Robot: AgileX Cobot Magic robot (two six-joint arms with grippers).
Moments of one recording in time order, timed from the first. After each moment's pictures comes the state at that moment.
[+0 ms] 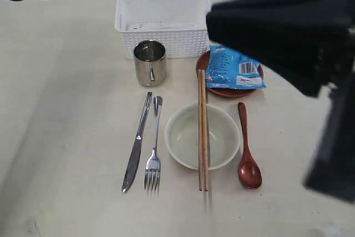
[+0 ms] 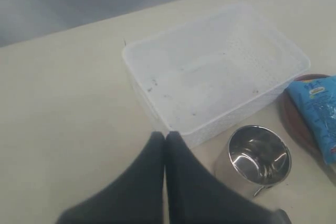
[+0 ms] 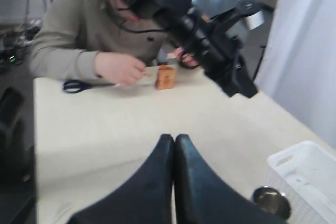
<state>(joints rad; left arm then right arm) -0.08 1.39 -0.94 -0.77 0.35 0.83 1.00 0.75 -0.73 0.27 0.27 -0.37</state>
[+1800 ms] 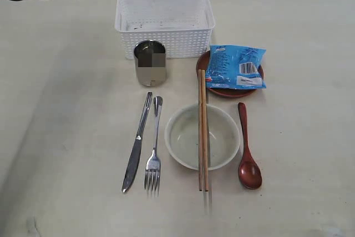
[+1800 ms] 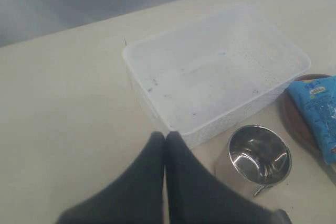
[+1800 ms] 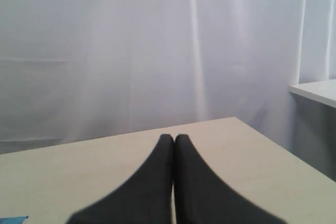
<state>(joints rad) -0.08 1.39 -0.94 -0.77 0.35 0.83 -0.22 0.14 0.00 0.69 -0.14 -0.65</state>
